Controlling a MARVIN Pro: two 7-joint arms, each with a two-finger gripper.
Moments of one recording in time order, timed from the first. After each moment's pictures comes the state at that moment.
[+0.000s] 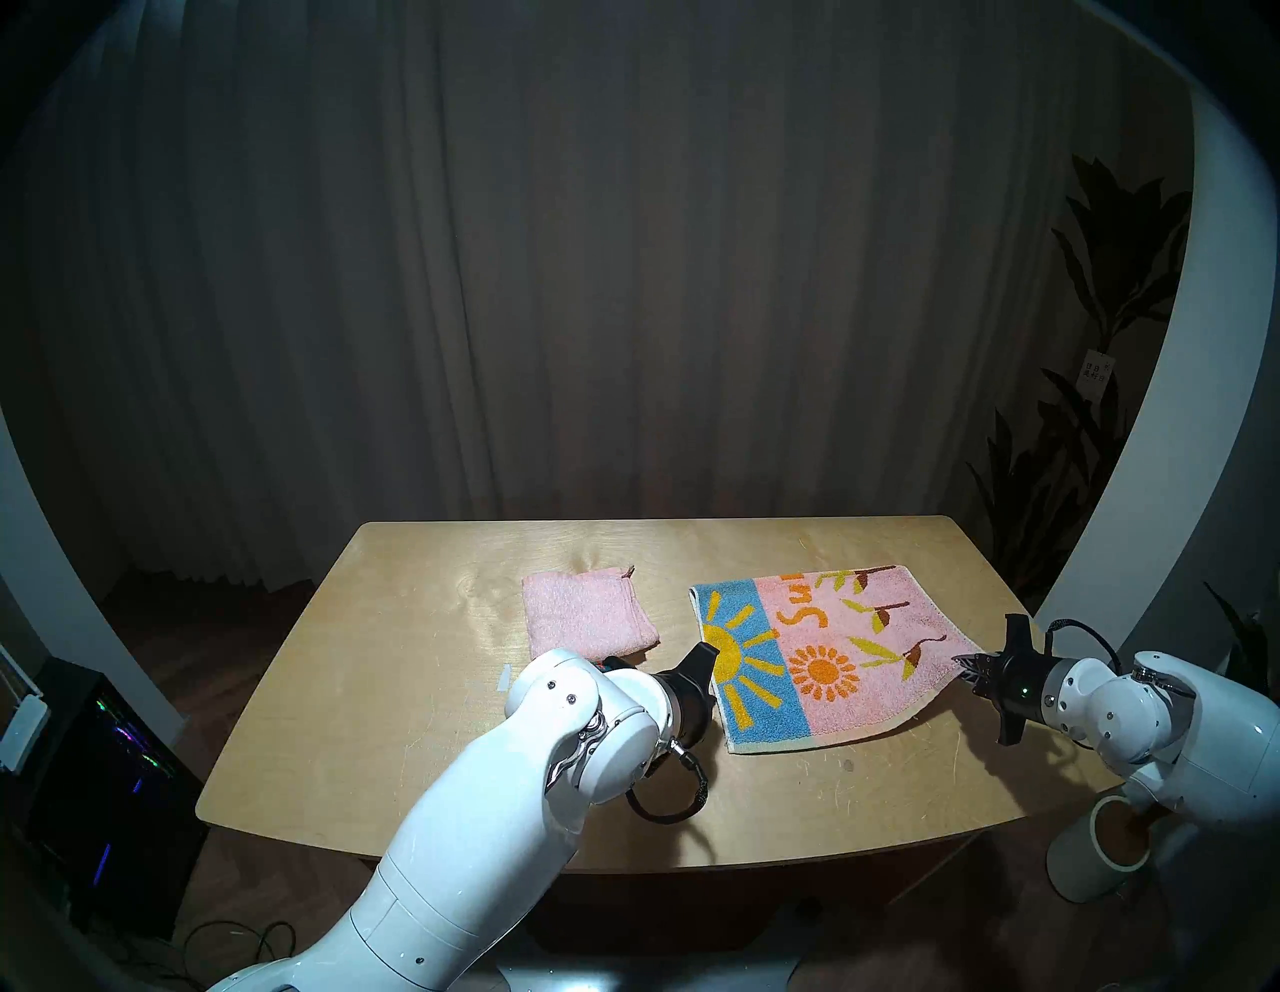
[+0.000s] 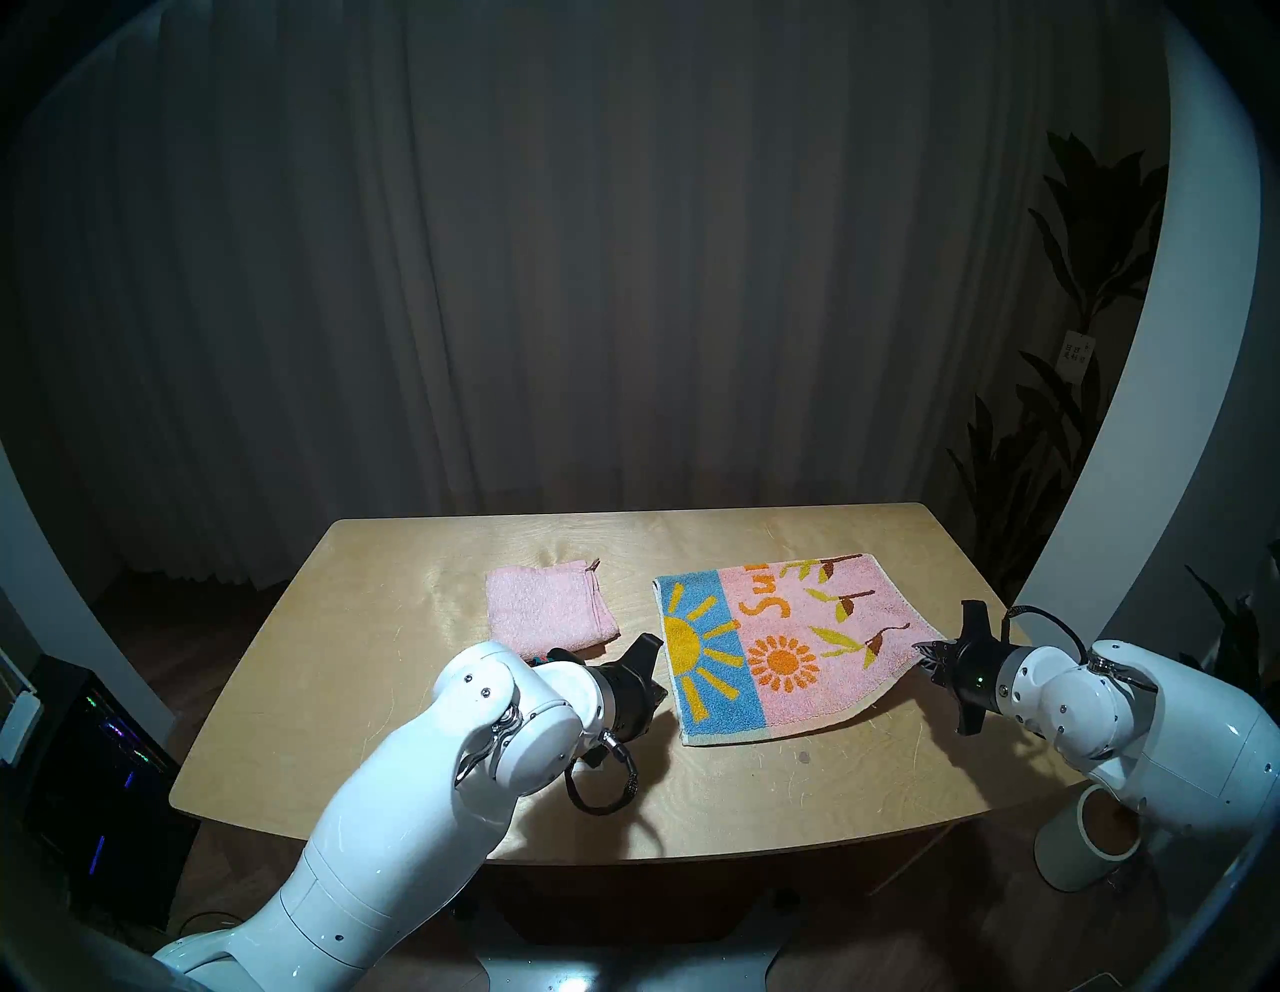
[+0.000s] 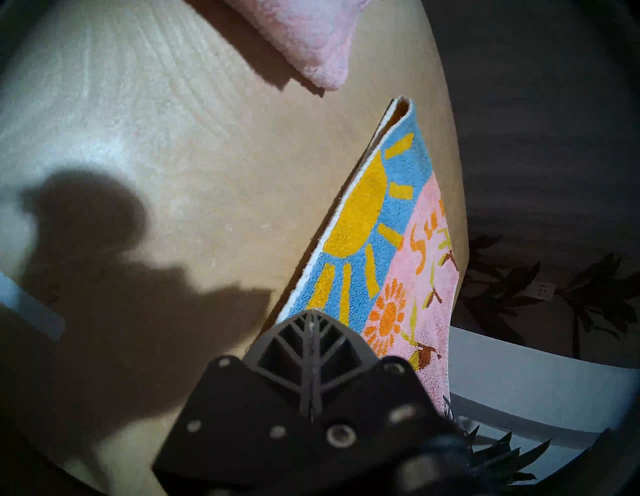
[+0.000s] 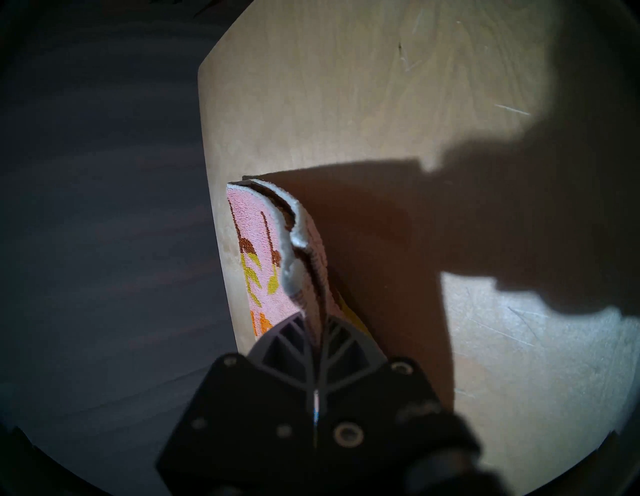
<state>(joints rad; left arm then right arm) 1.50 -1.35 -0.98 -1.87 -1.87 0.12 1.01 -2.10 -0.32 1.58 -1.81 2.88 -0.10 -0.24</state>
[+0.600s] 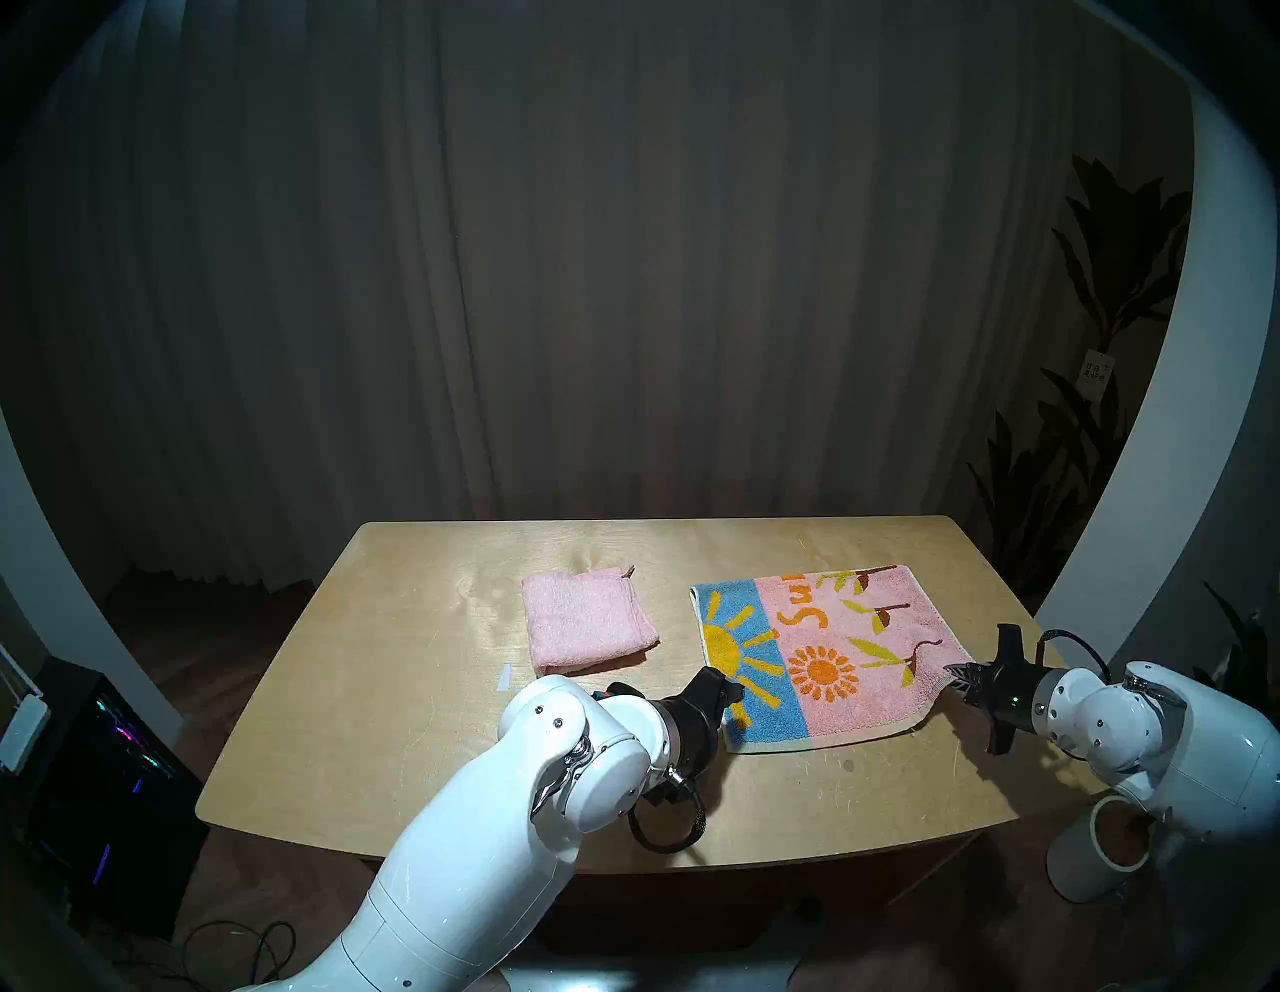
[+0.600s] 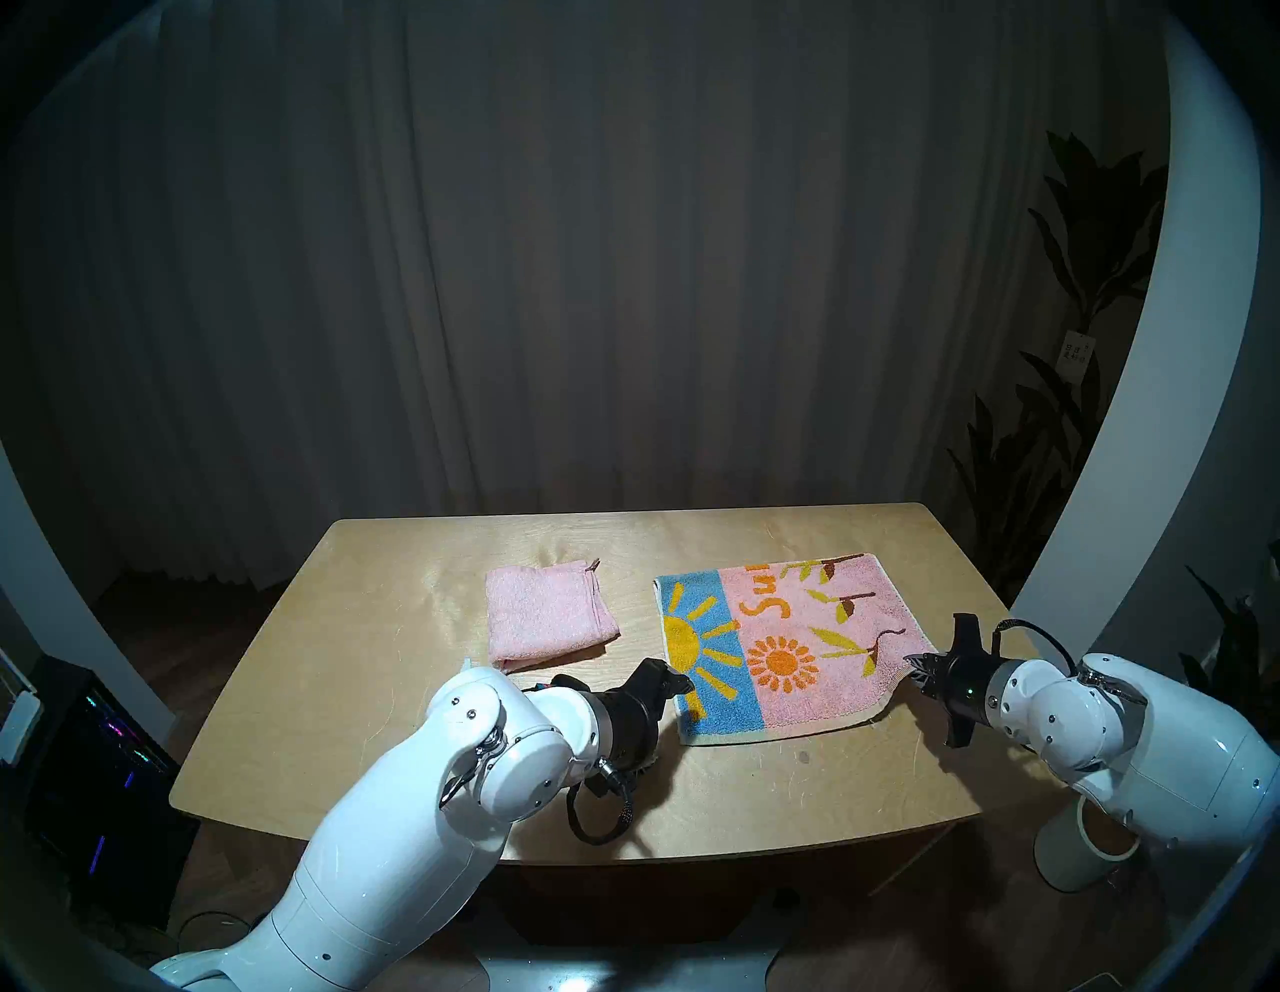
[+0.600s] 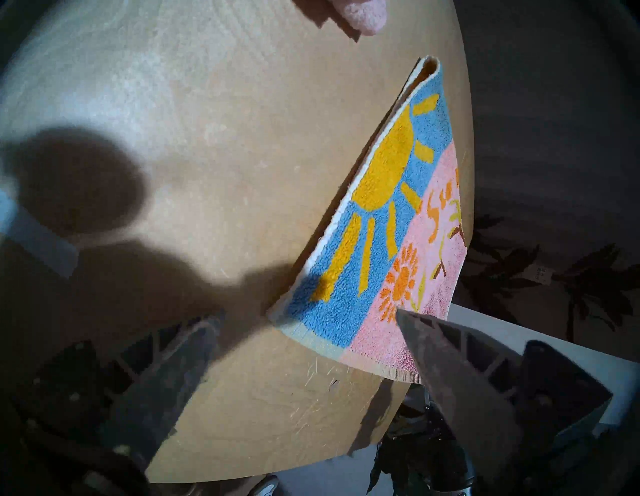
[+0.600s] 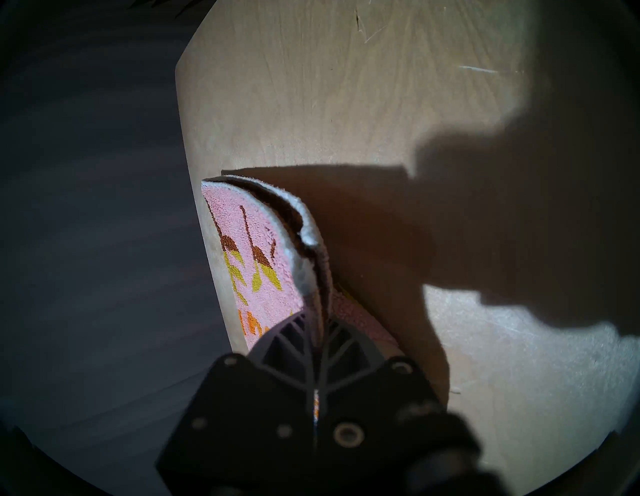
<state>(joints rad) 1.57 -1.34 -0.98 -1.88 -1.91 0.14 0.95 -2.05 -0.35 1.54 -1.80 2.88 -0.09 -0.25</state>
